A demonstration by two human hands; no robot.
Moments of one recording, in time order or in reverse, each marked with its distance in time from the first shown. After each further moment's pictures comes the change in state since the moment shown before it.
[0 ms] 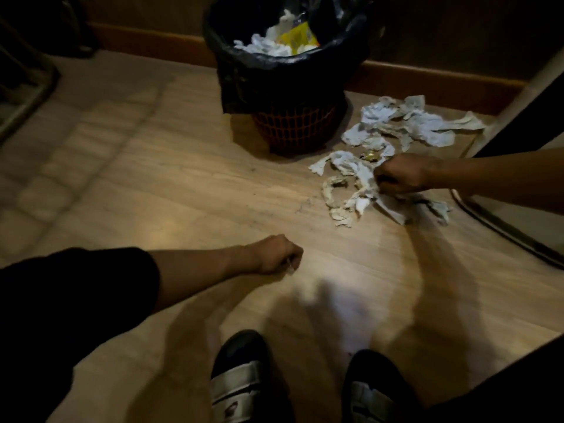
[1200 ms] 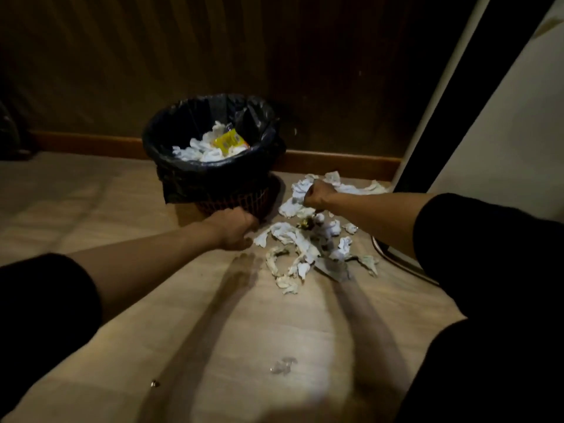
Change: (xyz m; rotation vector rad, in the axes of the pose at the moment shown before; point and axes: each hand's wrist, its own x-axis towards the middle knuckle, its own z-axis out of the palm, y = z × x) left_hand 0.045 0.052 -0.197 0.519 0.313 -0.161; right_hand 0.032 0.004 -0.082 0.838 0.344 0.808
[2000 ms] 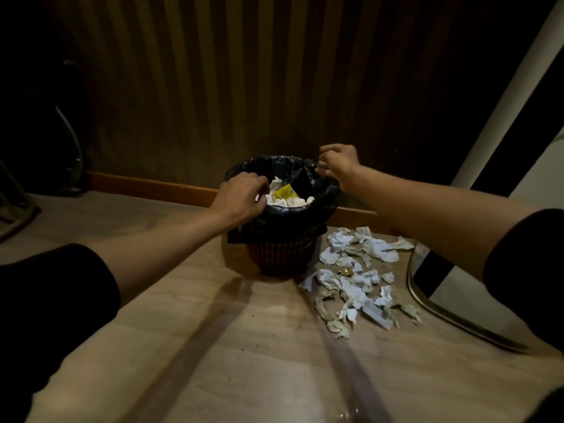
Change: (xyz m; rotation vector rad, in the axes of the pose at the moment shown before) left_hand -0.078 -0.149 -0.086 -0.135 0.814 -0.012; right_hand -0.087 -0.237 -0.065 0.833 0.343 -0.200
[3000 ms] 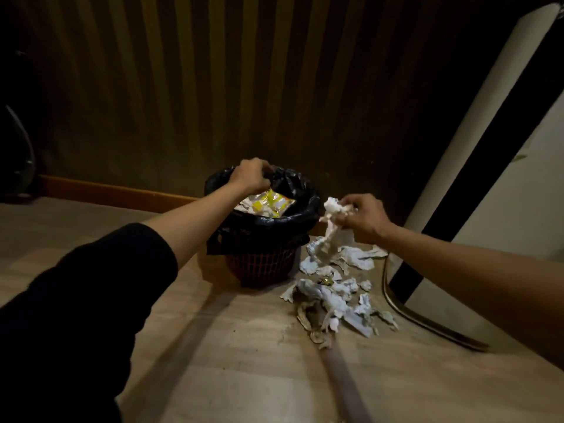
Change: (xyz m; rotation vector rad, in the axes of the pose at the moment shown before) left_hand 0.102 -0.002 0.024 -0.340 -0.216 -0.275; right_hand -0.071 0.052 -0.080 -0.704 0.000 -0.222
